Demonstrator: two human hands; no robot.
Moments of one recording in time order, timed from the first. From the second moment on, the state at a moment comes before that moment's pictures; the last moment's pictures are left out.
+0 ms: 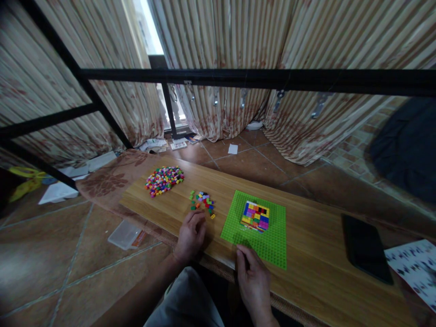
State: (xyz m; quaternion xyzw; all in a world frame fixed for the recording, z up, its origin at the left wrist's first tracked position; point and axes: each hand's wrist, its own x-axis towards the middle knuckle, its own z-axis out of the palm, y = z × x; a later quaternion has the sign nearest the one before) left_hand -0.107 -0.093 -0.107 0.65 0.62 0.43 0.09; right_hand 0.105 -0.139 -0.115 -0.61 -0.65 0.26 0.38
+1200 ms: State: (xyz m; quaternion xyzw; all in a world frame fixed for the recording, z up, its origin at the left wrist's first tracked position) left_hand -0.021 -0.080 -0.053 0.72 0.44 0.43 0.32; right_hand 0.120 -0.105 -0.068 -0.57 -0.56 0.33 0.50
